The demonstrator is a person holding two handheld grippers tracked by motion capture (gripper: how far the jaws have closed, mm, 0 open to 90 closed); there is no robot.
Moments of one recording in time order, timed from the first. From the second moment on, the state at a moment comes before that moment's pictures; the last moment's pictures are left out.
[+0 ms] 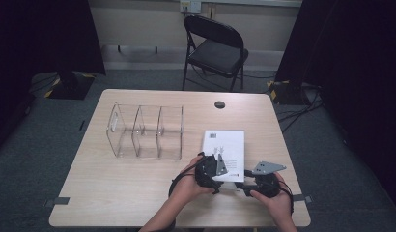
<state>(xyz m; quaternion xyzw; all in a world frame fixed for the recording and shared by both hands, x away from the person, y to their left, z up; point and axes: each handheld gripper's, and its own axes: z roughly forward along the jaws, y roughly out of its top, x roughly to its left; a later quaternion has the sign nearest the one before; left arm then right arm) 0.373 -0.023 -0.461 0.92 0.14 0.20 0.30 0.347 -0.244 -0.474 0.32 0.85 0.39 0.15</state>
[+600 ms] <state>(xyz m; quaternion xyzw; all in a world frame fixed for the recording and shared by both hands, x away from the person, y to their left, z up) 0.373 -0.036 -0.460 0.92 0.10 0.21 0.30 0.347 -0.243 -0.474 0.32 0.85 0.39 0.15</state>
